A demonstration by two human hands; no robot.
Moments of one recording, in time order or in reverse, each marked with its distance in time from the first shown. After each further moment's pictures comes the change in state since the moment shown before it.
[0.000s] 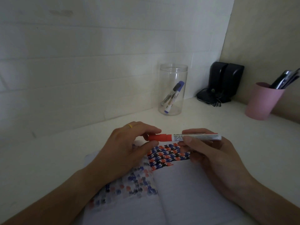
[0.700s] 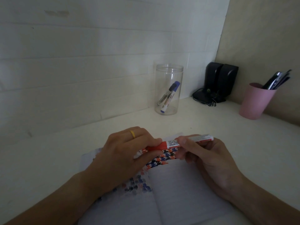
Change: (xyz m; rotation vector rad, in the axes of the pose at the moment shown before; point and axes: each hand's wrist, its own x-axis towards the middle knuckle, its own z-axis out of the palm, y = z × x) left_hand -0.007 0.018 -0.001 0.090 0.110 0.323; right_hand -0.003 0.002 -0.001 -0.040 -0.046 -0.040
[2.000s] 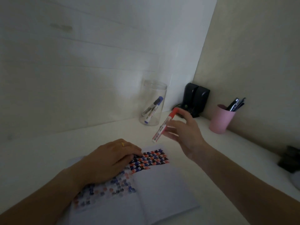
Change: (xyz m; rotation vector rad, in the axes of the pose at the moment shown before) left_hand -0.015 -0.039 0.007 -0.119 -0.448 -0.184; right_hand 0.055 -0.054 0.012 -0.084 0.225 0.086
